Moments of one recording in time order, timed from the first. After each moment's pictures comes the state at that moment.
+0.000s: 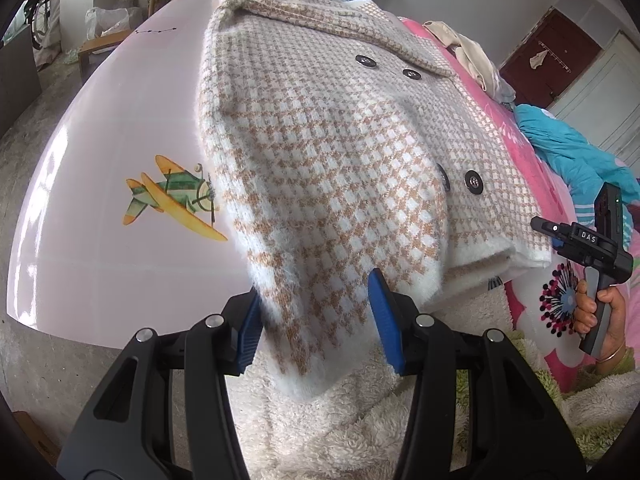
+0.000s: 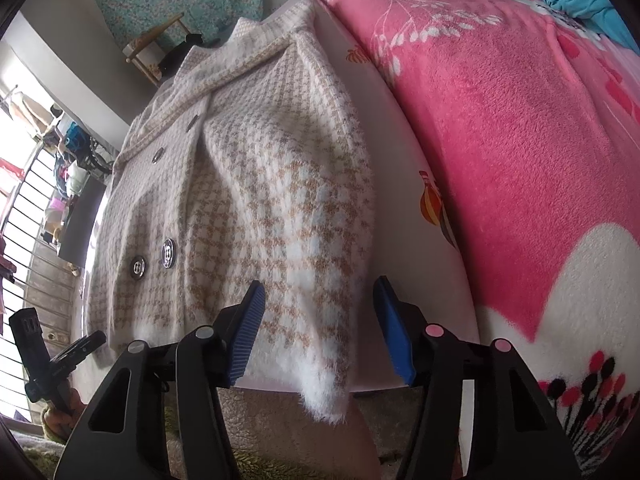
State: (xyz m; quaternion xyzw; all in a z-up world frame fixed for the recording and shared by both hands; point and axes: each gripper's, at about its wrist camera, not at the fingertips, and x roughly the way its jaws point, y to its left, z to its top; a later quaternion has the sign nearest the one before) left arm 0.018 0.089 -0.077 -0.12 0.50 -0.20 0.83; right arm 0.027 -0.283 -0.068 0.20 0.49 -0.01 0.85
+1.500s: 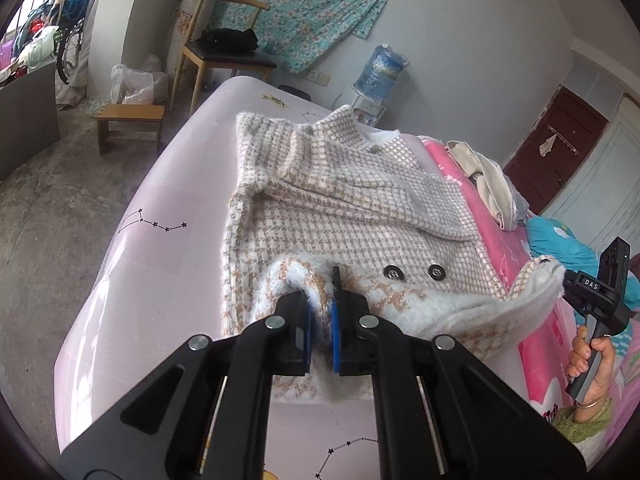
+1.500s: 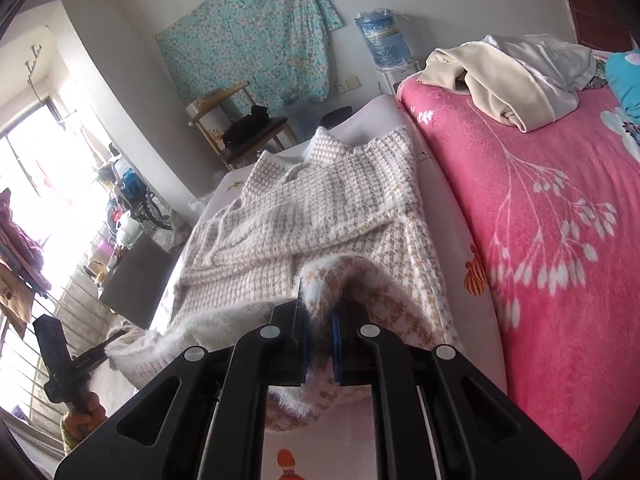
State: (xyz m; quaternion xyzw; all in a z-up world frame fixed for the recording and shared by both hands) left arm 0.166 0.123 0.007 -0.18 0.38 -0.14 0.90; right arm 0.179 -0.279 0.030 0.21 0.35 0.08 0.91
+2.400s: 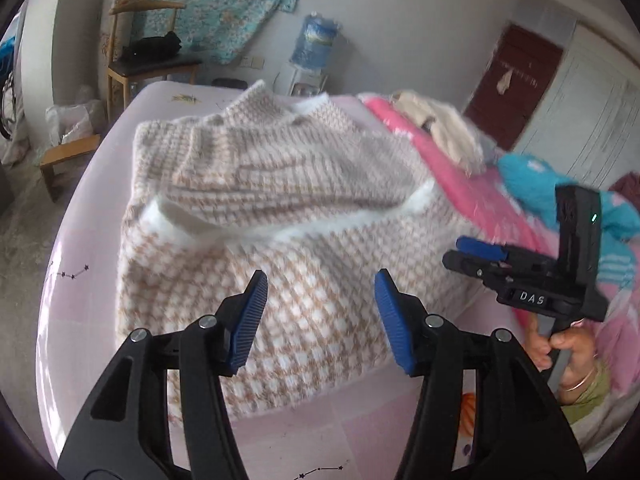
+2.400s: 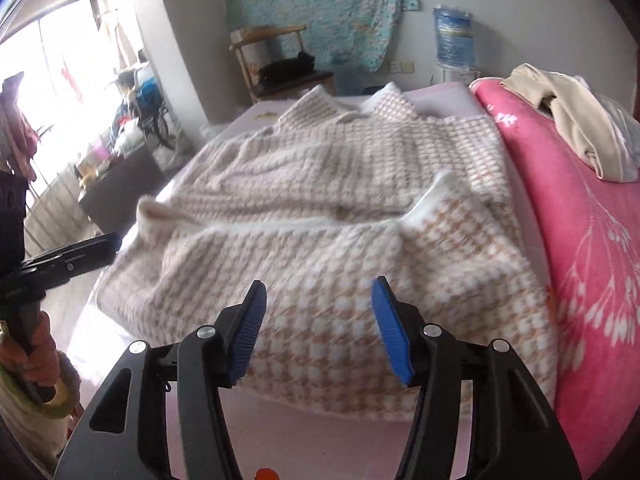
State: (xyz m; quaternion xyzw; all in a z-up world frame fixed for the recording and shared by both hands) left arm 0.186 0.022 -0.006 -0.05 0.40 -0.22 0.89; right arm 0.205 -0.176 -0.022 0.03 0.40 0.13 0.91
